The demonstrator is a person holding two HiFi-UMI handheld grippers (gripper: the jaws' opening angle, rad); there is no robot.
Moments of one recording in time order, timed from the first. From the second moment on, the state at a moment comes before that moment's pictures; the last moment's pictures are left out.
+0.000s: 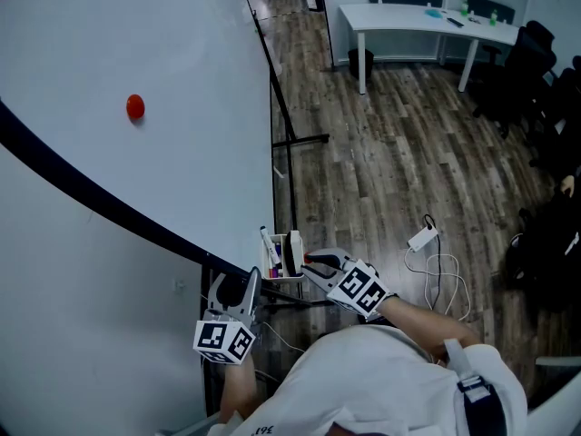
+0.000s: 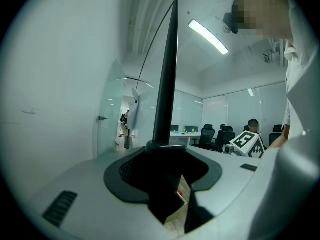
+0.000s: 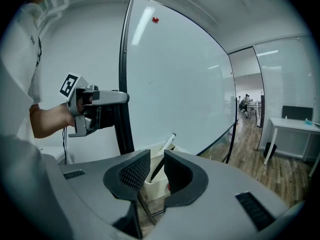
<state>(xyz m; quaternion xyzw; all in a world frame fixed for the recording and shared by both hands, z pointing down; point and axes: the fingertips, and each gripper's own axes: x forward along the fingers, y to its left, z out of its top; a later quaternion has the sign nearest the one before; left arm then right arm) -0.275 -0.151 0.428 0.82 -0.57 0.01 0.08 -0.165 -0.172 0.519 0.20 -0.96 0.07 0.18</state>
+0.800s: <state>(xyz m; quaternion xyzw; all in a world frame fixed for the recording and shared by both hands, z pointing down) -0.275 -0.150 0.424 0.82 -0.57 0.01 0.09 -0.165 -0.174 0.516 0.21 -0.96 0.07 0.18</state>
